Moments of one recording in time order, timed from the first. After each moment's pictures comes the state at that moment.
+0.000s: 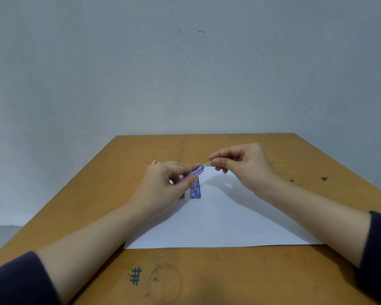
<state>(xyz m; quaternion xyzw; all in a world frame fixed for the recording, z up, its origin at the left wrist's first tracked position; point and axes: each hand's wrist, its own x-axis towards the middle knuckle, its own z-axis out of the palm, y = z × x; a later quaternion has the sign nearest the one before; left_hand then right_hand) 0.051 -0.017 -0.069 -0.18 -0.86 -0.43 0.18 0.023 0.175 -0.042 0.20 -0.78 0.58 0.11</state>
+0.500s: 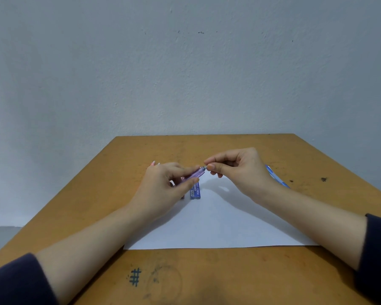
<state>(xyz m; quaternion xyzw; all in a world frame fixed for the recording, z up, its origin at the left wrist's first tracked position) 0.051 -0.018 -0.072 -0.20 -0.86 -0.43 0.21 0.031 0.169 -0.047 0.23 -0.77 0.59 0.11</state>
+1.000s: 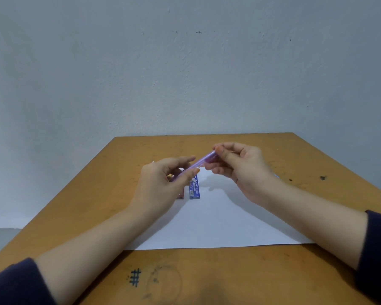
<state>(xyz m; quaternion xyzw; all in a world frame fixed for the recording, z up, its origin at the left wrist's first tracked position) 0.058 -0.013 -0.066 -0.18 -0.81 -0.50 0.25 0.028 0.162 -0.043 0.11 -0.61 0.79 0.03</state>
